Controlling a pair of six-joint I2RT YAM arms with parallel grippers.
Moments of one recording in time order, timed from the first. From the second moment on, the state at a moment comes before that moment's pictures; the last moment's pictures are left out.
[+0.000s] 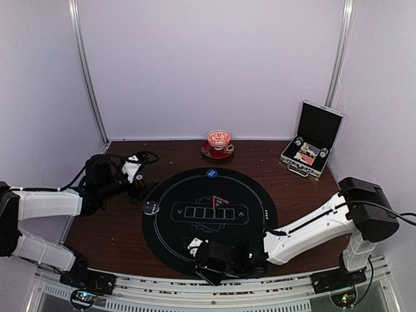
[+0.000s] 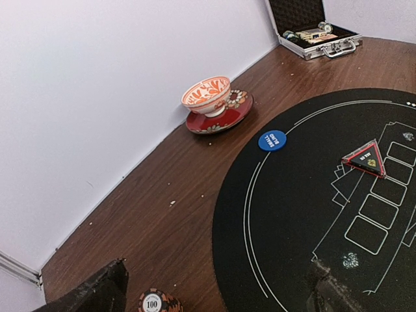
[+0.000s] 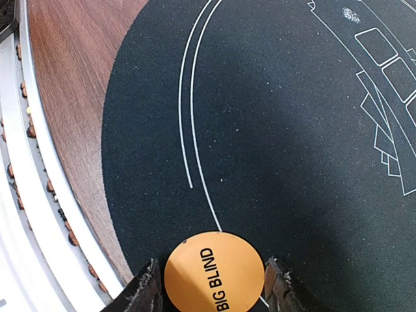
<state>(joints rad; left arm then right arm) -0.42 1.25 0.50 0.45 0.23 0.47 1.48 1.87 1.03 -0.12 0.31 0.40</state>
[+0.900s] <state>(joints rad) -0.42 1.26 0.50 0.45 0.21 0.47 1.28 1.77 1.11 -0.22 0.43 0.46</state>
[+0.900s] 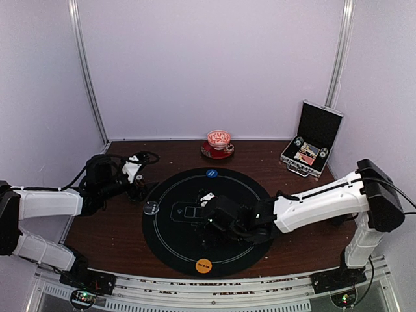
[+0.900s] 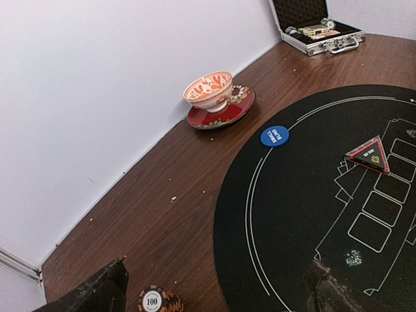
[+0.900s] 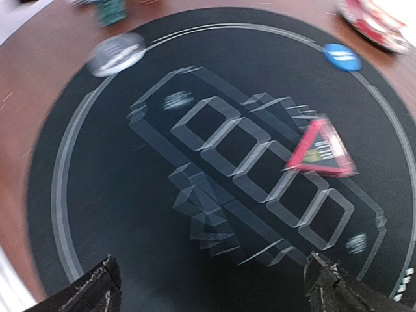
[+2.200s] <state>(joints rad) -0.42 1.28 0.50 0.45 0.20 0.47 1.00 2.09 1.33 -0.21 0.56 0.66</state>
